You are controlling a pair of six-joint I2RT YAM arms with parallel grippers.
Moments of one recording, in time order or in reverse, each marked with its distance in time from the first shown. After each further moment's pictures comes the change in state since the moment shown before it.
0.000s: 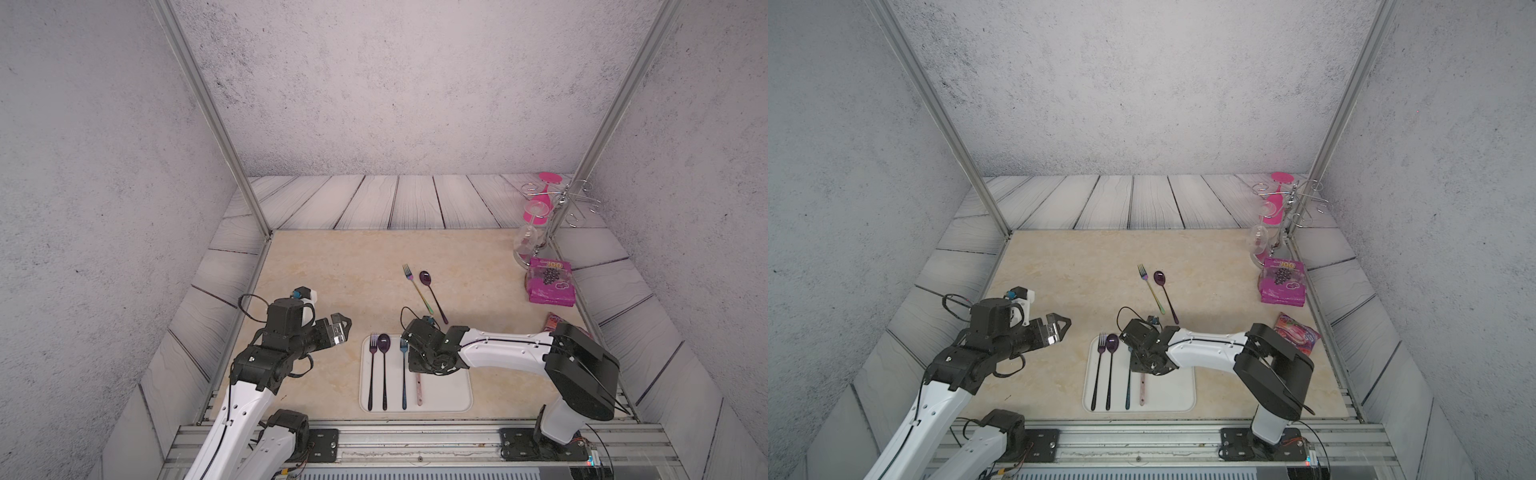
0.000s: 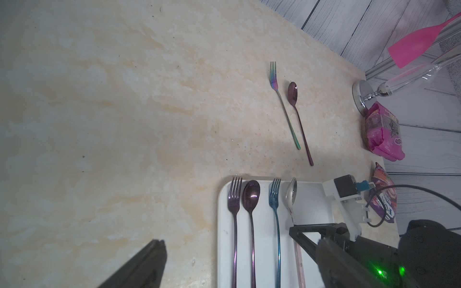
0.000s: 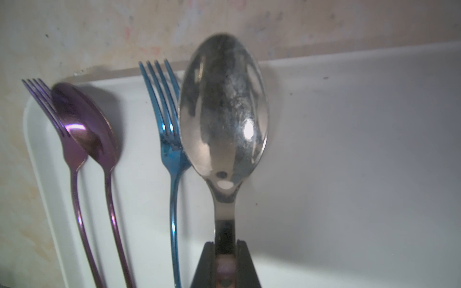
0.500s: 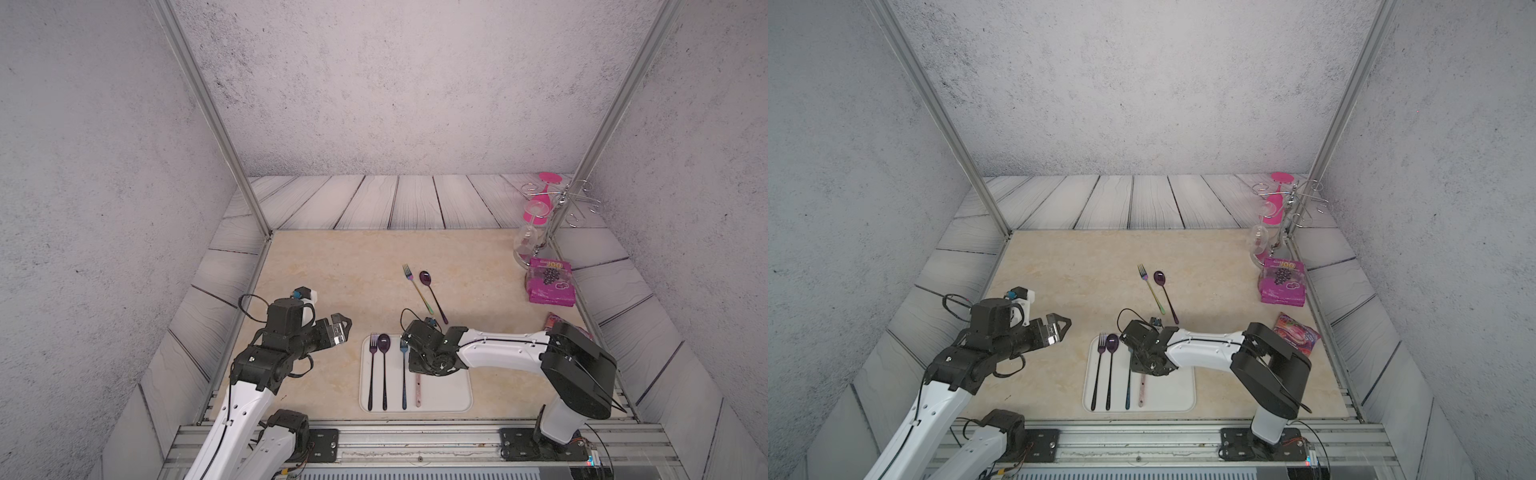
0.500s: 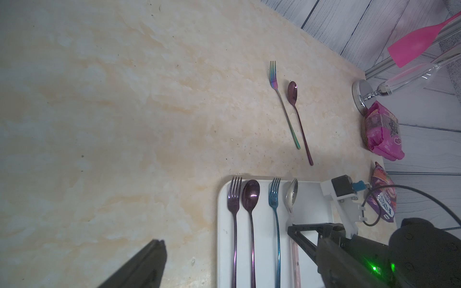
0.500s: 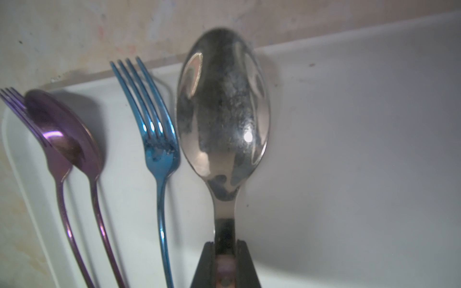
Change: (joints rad) left arm 0.000 0.000 -0.002 0.000 0.002 0.000; right arm 0.000 0.007 -0.010 0.000 0.001 0.053
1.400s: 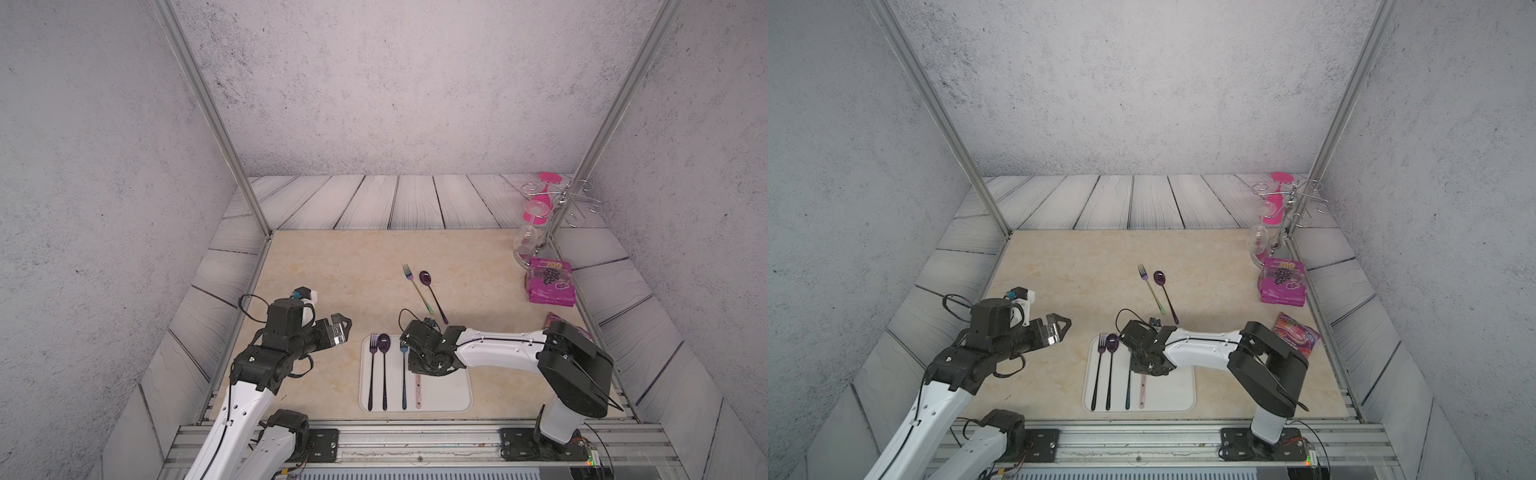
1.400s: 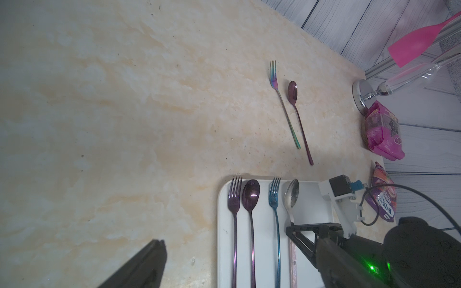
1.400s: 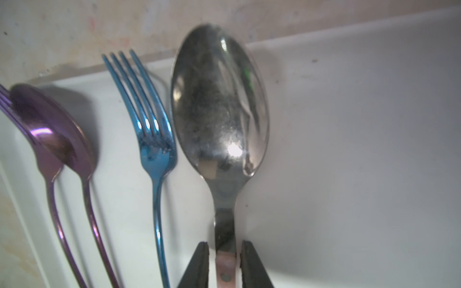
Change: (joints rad) left arm 0.000 -0.001 -0.002 0.000 0.000 0.000; right arm 0.000 0.018 0.016 -0.023 0.000 -0.018
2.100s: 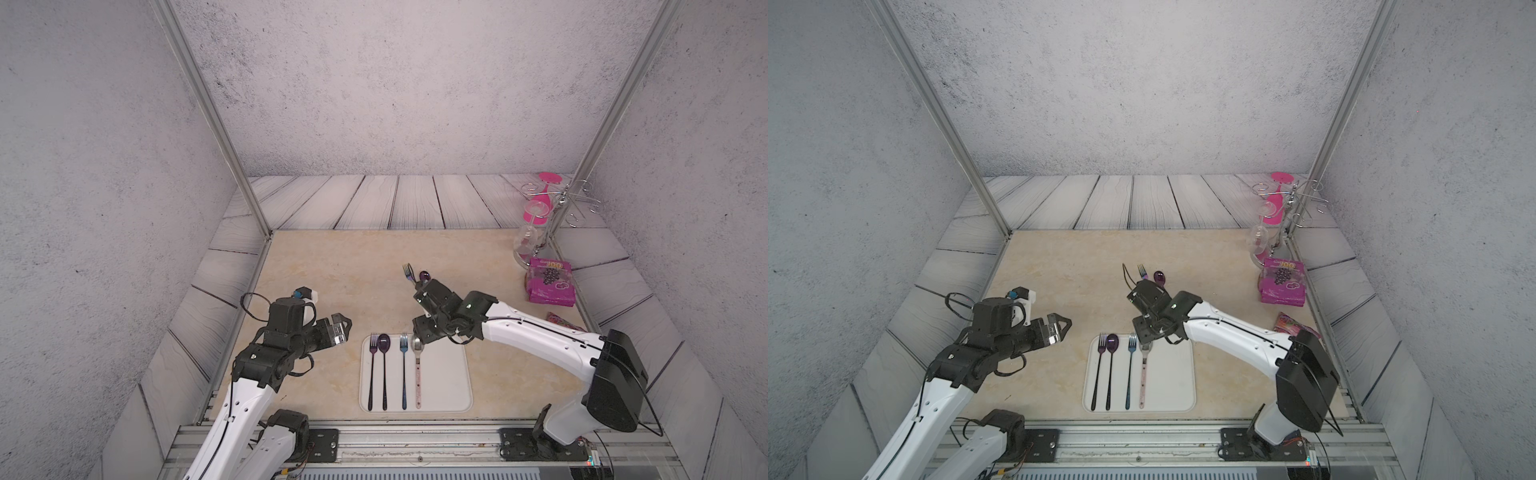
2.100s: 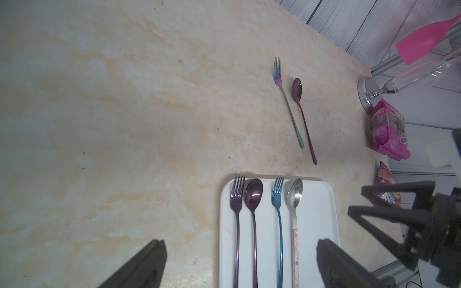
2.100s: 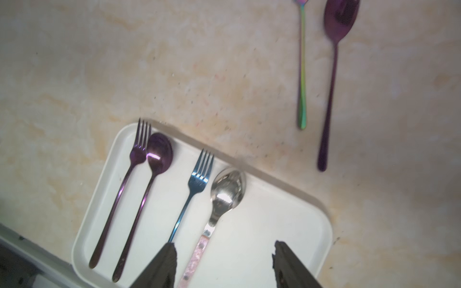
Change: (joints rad) left arm 0.000 0.023 0.000 -0.001 -0.011 0.000; right arm -0.187 -0.137 0.306 -0.300 0.045 -0.728
